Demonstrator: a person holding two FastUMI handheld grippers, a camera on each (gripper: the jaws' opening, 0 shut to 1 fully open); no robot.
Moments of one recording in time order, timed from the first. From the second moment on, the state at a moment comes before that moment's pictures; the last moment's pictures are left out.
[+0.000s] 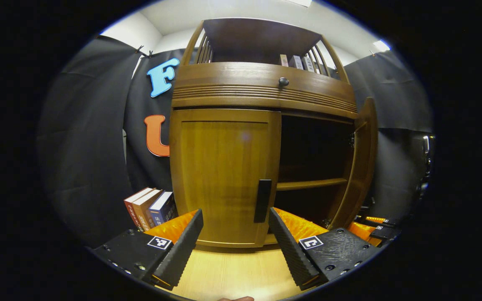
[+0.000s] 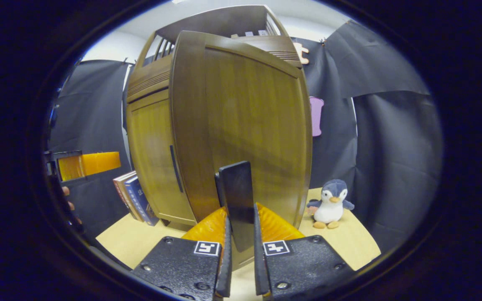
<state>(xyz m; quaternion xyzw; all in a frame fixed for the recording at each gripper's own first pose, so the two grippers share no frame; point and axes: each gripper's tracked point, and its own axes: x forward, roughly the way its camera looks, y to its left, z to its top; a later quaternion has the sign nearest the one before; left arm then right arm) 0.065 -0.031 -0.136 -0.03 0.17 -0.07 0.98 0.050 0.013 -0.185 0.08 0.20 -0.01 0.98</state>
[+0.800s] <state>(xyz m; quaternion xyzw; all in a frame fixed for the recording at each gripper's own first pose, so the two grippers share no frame) 0.089 -0.084 -0.161 -0.02 0.19 -0.11 0.98 0.003 -0.077 -0.184 0.07 0.20 -0.11 0.97</state>
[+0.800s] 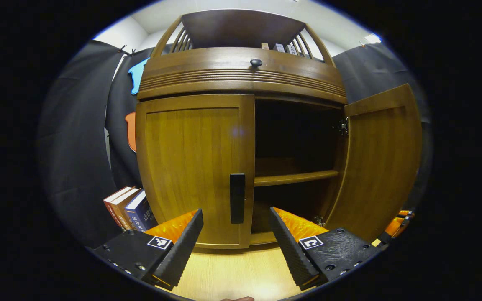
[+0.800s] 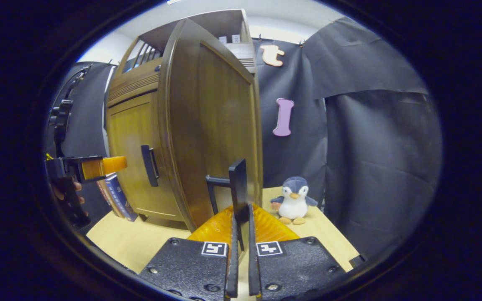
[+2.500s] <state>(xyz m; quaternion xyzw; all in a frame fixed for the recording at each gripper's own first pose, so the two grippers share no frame) 0.187 -0.091 -0.235 -0.01 0.23 -0.10 0.97 -0.031 -0.102 -0.132 0.05 0.17 -0.23 0.96</state>
